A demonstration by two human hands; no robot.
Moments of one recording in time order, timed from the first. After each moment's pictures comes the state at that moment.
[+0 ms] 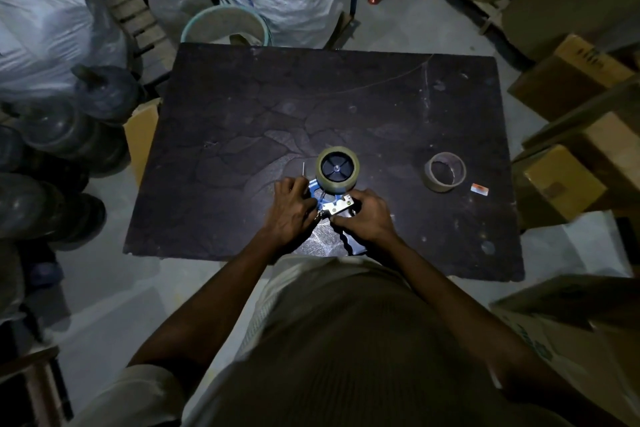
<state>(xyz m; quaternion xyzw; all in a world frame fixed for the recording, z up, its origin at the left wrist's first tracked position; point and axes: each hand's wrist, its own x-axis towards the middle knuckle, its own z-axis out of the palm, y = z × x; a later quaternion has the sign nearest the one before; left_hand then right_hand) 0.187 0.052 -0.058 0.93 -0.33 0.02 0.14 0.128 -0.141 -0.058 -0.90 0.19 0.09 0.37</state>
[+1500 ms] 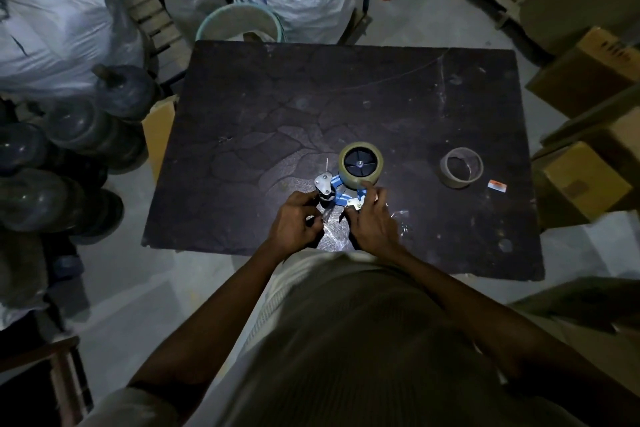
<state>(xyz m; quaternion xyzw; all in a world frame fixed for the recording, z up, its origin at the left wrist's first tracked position) 0.170 0.081 -0.080 0.90 -0.28 -0.06 0.32 0.111 -0.113 -0.074 -0.93 0.19 0.08 0.31</state>
